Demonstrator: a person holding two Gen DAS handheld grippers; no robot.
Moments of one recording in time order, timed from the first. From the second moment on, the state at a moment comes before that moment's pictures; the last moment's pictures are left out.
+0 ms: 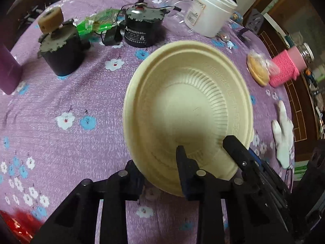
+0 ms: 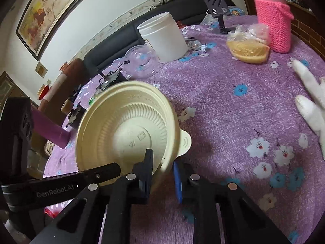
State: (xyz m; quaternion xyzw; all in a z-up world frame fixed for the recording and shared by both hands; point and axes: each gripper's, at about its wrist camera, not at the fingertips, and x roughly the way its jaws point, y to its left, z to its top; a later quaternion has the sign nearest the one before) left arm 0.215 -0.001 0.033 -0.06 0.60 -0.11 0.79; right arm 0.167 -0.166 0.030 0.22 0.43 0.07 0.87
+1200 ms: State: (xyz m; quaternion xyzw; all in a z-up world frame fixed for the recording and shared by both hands) left arm -0.039 0.180 0.154 -0.11 0.44 -0.06 0.89; right arm -0.018 -0.001 0.154 0.10 0.36 0.23 0.90
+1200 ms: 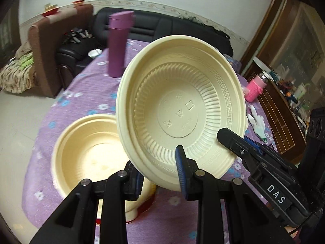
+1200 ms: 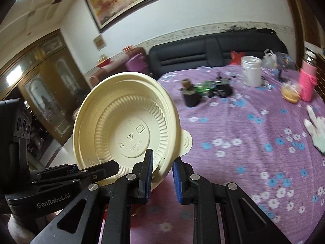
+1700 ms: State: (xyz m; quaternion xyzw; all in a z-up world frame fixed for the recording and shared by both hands) left arm -0.063 0.247 0.117 -0.14 0.44 0.00 0.88; right arm -0.022 0.082 0.119 0.05 0.40 0.27 0.88
